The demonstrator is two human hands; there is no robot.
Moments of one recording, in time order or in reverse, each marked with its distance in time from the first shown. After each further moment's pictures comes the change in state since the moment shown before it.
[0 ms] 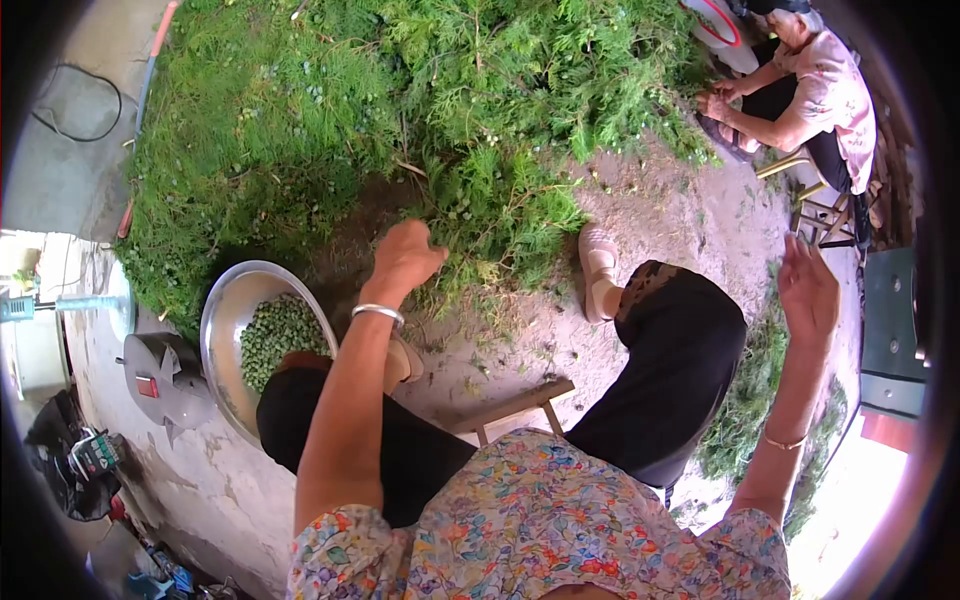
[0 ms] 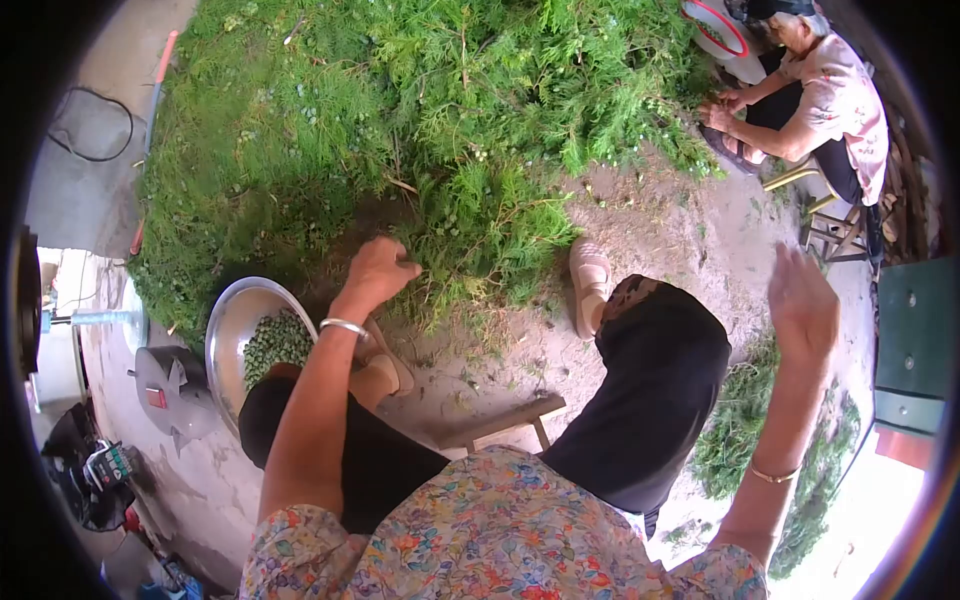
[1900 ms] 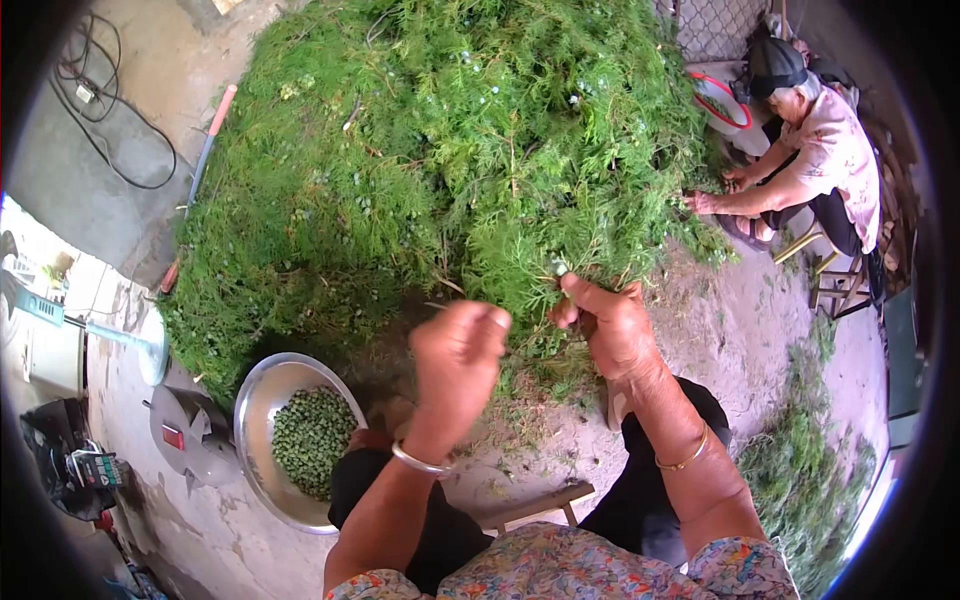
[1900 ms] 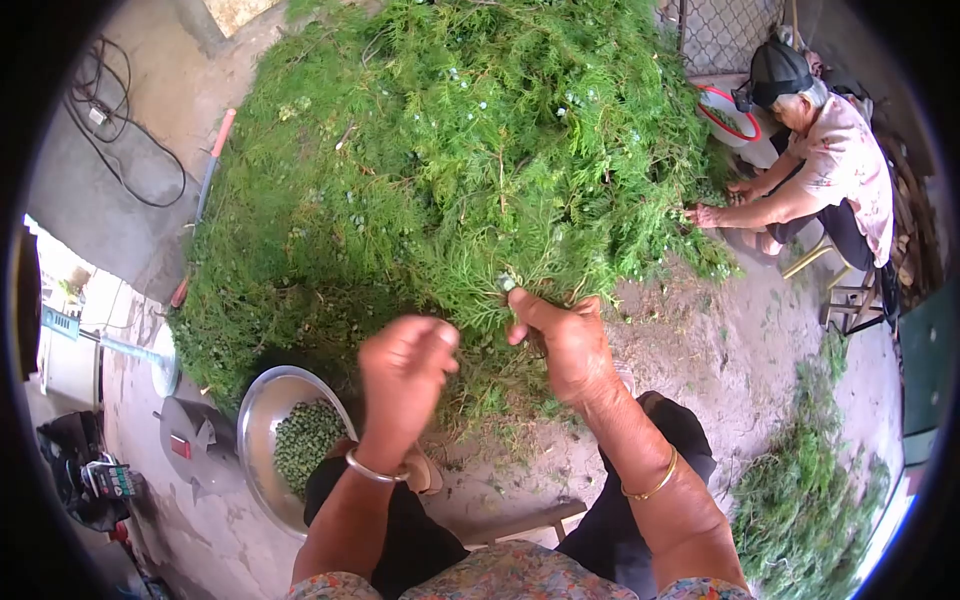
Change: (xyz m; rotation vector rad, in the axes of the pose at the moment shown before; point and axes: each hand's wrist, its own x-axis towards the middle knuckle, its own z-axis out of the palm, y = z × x) left_hand -0.052 0.087 -0.078 -0.888 0.512 0.308; right_hand 0.018 0.182 0.287 -0.283 -0.272 0.143
